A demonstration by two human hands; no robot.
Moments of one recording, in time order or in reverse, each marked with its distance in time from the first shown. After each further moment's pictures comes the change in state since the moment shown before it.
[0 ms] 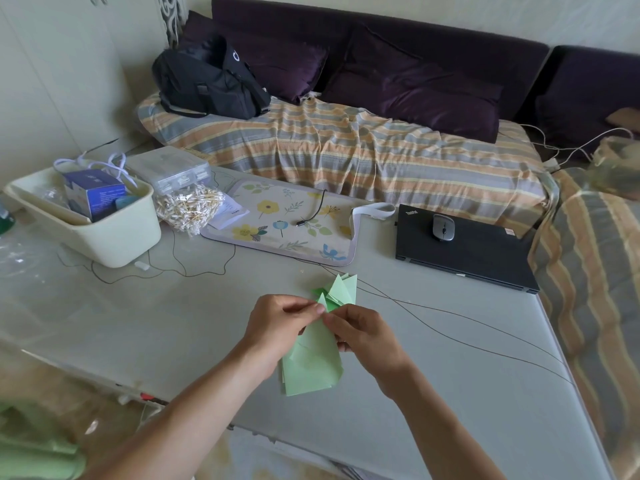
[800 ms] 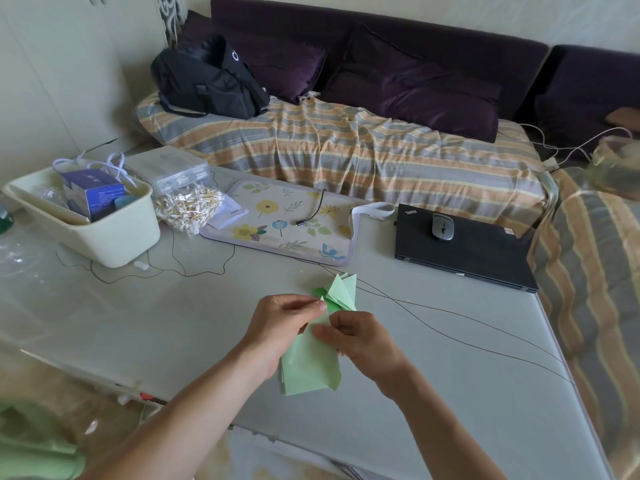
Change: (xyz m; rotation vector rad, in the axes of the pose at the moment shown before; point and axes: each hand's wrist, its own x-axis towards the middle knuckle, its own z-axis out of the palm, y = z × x) left_hand -0.004 0.006 0.005 -0.199 -0.020 -0.056; right_hand -0.005 -0.003 0.000 -0.126 -0.083 -0.037
